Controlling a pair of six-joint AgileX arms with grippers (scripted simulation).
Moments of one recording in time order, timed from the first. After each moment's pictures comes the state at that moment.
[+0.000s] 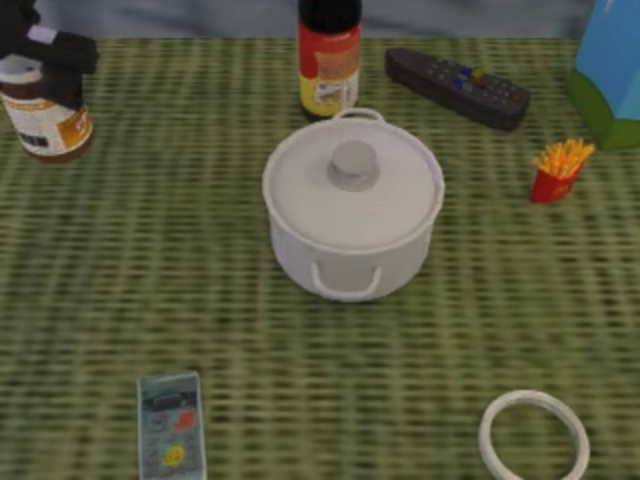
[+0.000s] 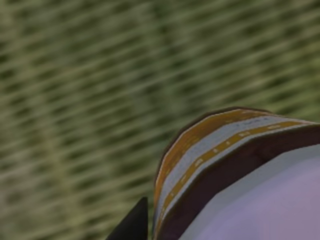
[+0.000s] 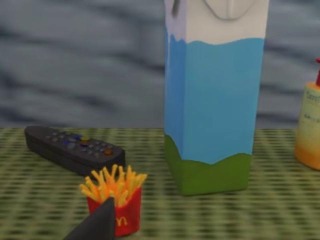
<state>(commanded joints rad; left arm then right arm) -0.01 2.07 1.93 -1.15 0.11 0.36 0.00 0.00 0.00 0.00 0.00 0.00</state>
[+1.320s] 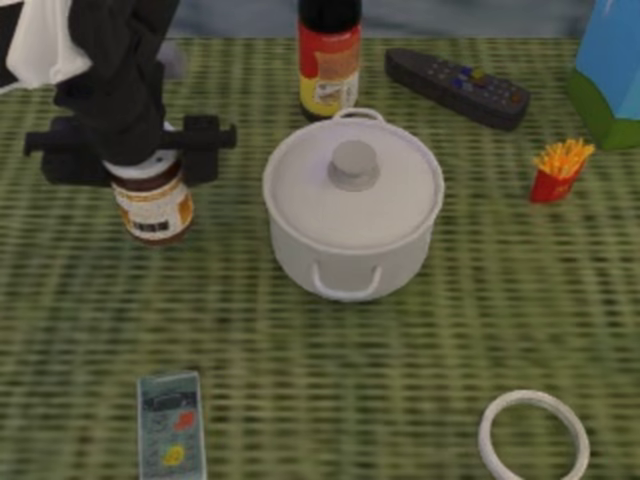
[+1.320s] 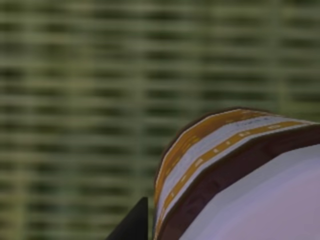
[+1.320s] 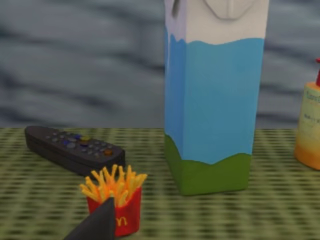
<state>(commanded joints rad) -0.33 1.89 1.46 -0.84 -0.11 -0.30 0.00 0.00 0.00 0.00 0.00 0.00</state>
